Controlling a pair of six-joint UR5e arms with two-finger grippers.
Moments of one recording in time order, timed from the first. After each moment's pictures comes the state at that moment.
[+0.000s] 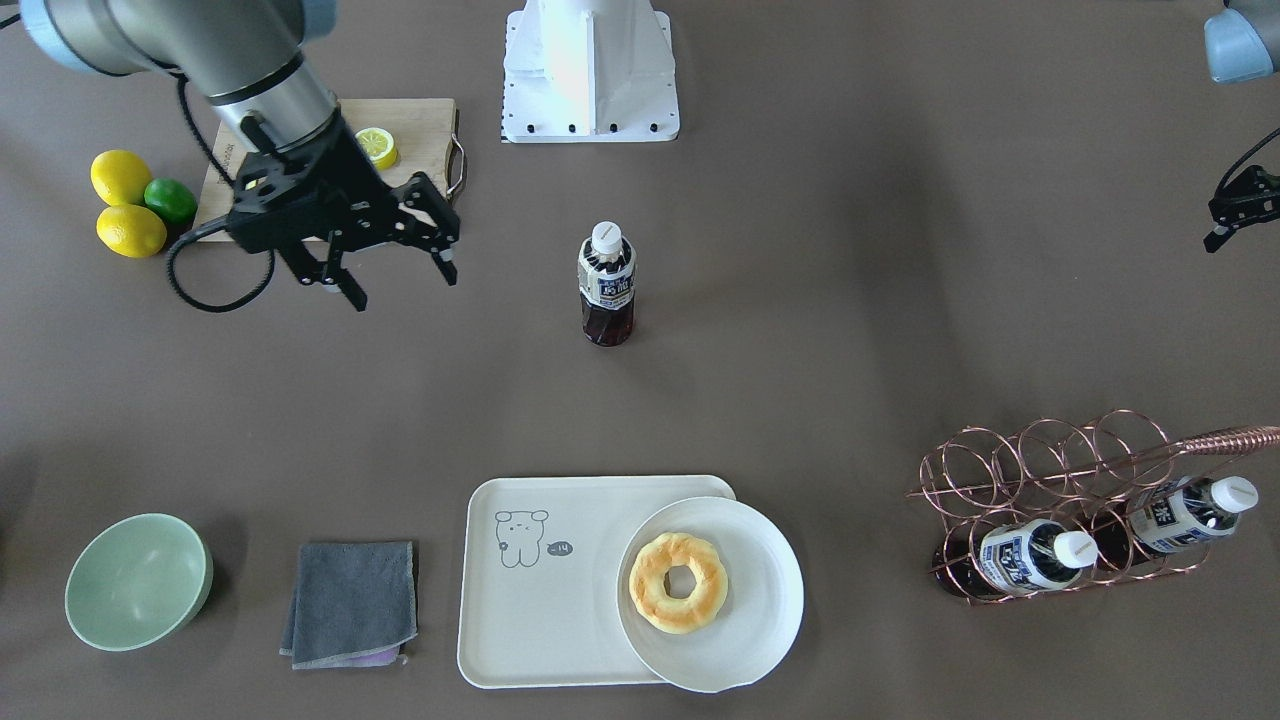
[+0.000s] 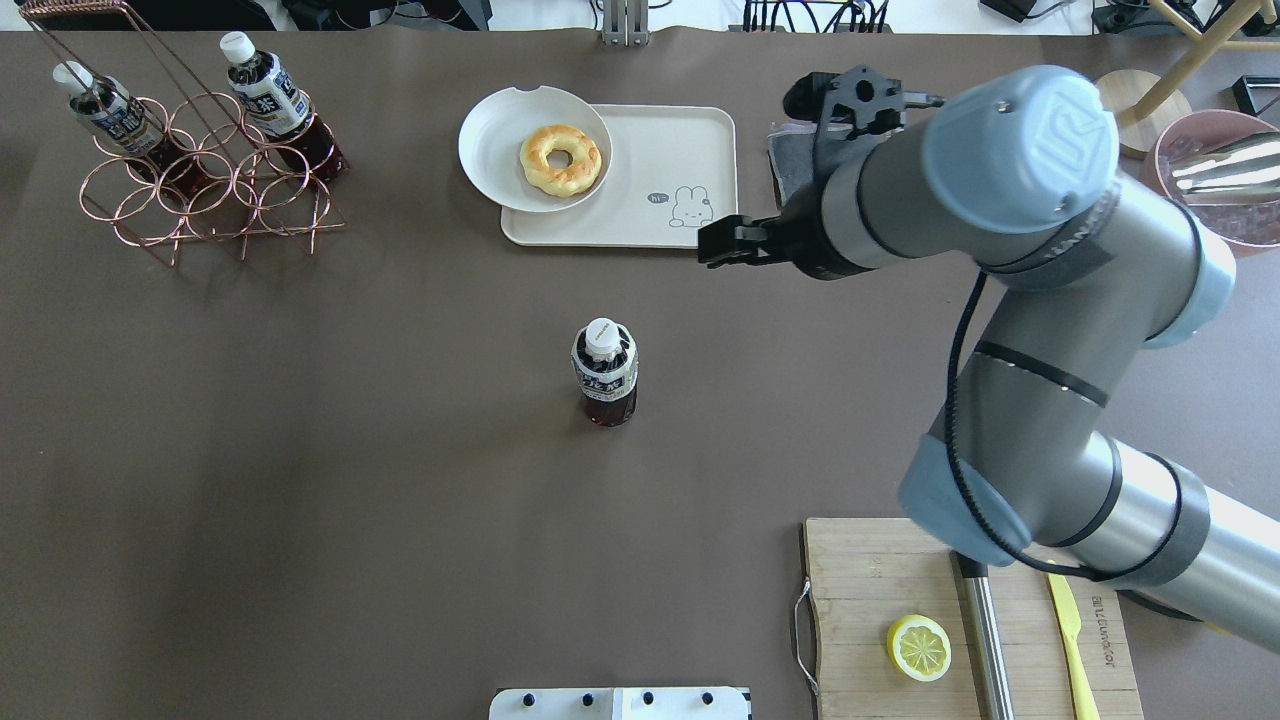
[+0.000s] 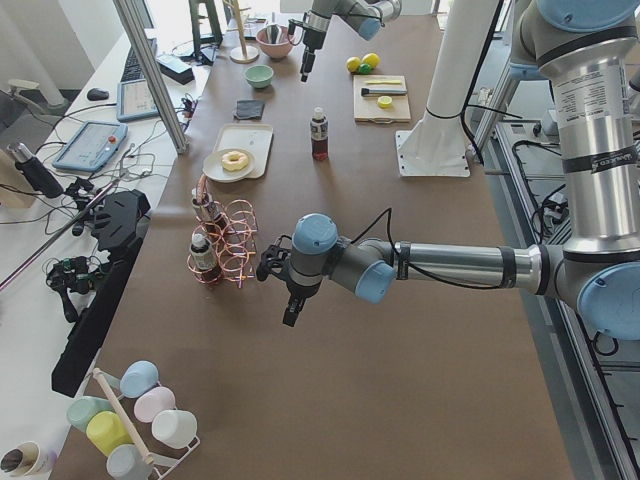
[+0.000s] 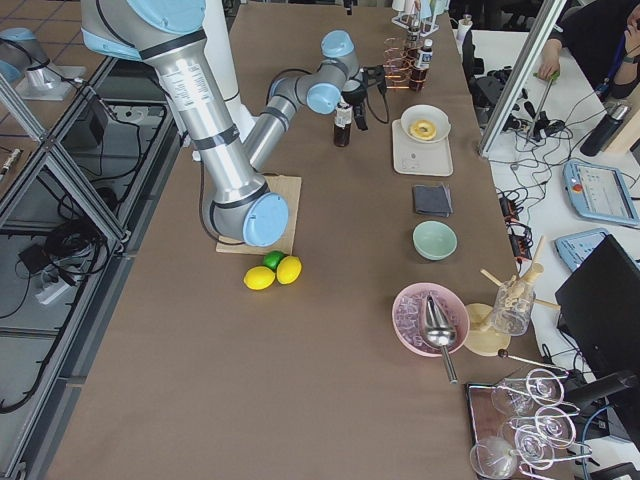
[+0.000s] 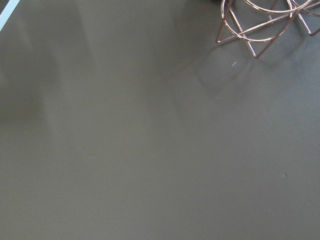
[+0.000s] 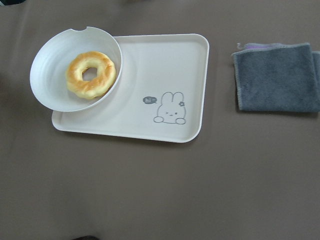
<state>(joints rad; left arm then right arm) -1.34 -1.35 -1.78 -2.04 -2.27 -0.18 0.68 -1.05 1.98 -1.44 1.84 1.12</state>
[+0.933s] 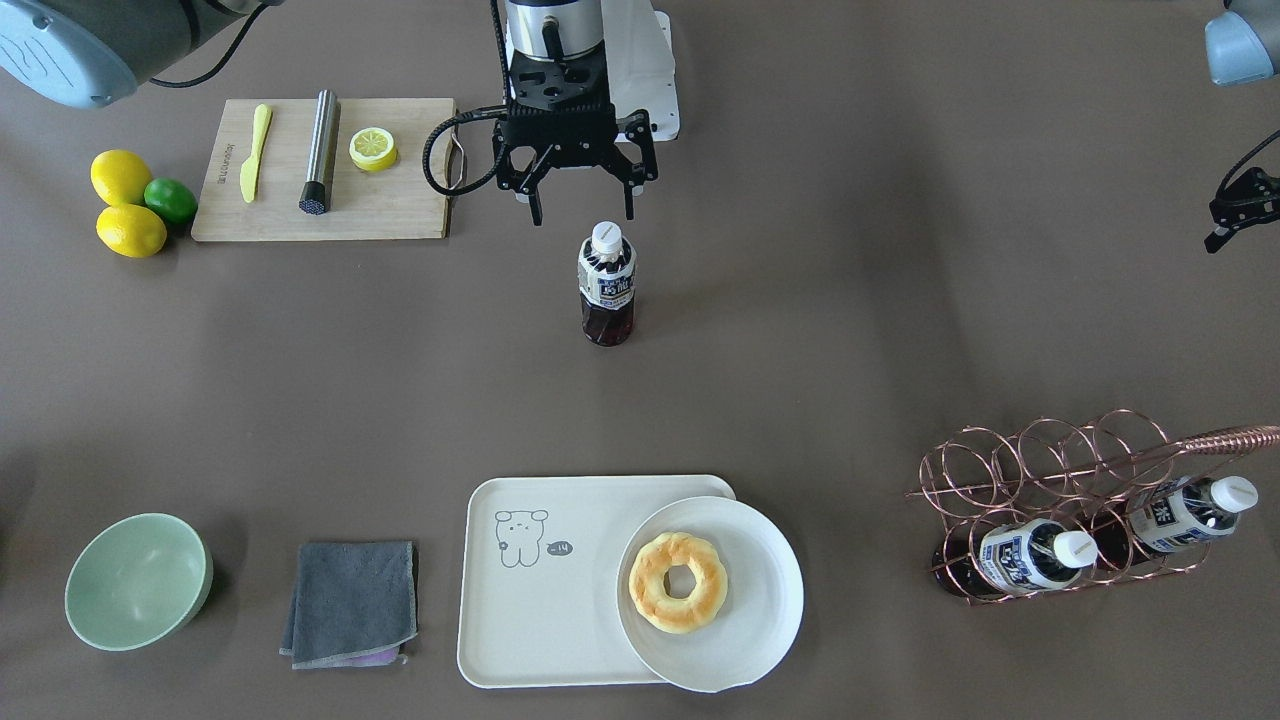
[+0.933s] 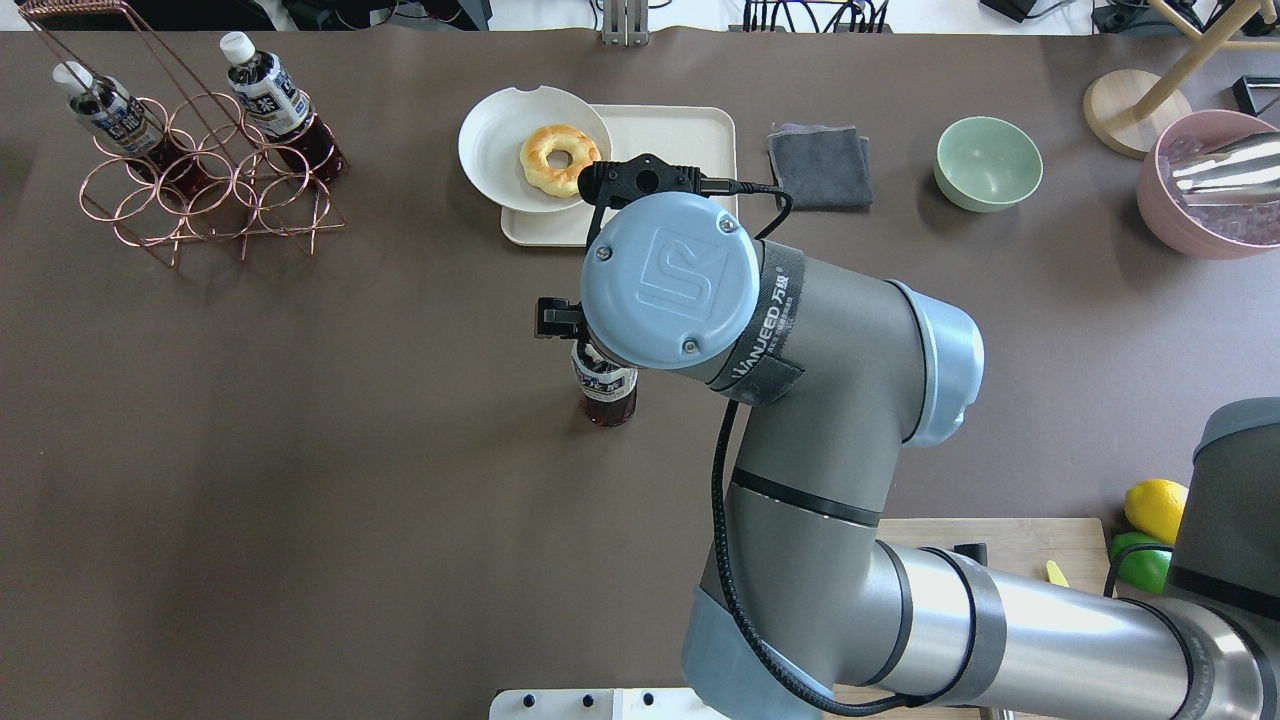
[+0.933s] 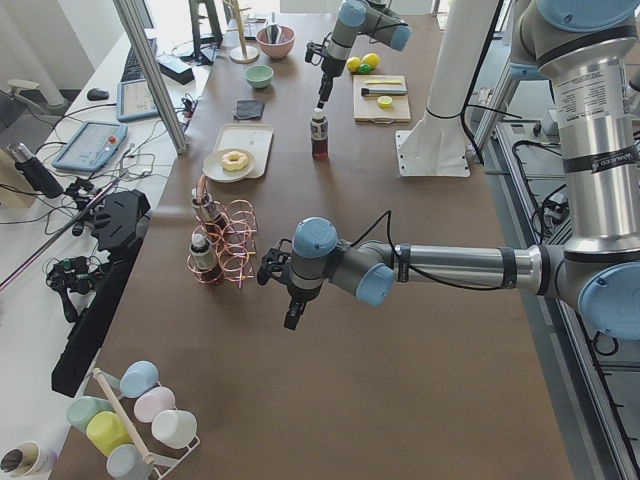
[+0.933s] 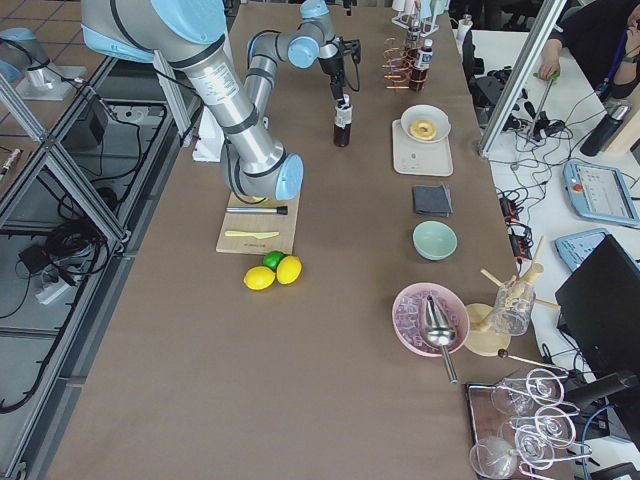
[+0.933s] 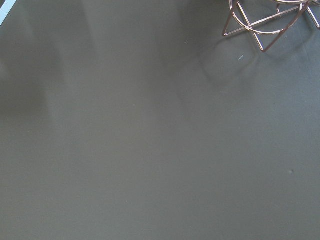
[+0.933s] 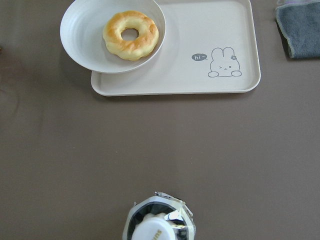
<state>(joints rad) -1.34 -1.35 -1.77 -2.04 -2.27 -0.18 0.44 -0.73 1.89 -1.83 1.57 1.30</state>
